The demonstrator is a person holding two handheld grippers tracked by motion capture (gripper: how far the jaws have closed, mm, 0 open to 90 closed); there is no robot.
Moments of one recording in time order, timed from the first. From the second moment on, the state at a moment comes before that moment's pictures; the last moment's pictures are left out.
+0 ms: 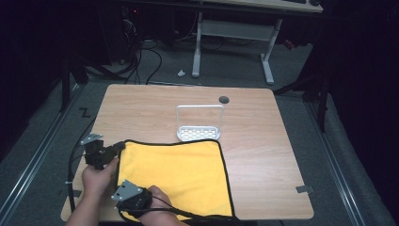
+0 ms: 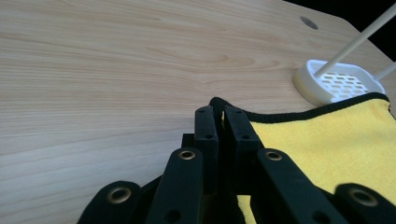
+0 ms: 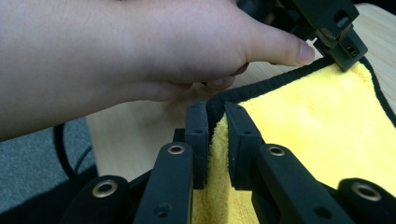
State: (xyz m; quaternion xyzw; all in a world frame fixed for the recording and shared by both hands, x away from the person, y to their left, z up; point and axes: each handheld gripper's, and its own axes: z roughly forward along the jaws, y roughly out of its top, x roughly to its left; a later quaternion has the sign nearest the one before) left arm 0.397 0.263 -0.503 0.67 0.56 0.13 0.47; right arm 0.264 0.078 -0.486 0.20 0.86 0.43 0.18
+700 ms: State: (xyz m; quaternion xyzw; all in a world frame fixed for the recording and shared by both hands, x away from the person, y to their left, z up) left arm 0.410 0.154 -0.481 0.69 0.52 0.12 0.49; right arm 0.259 -0.026 -0.460 0.25 0.83 0.43 0.23
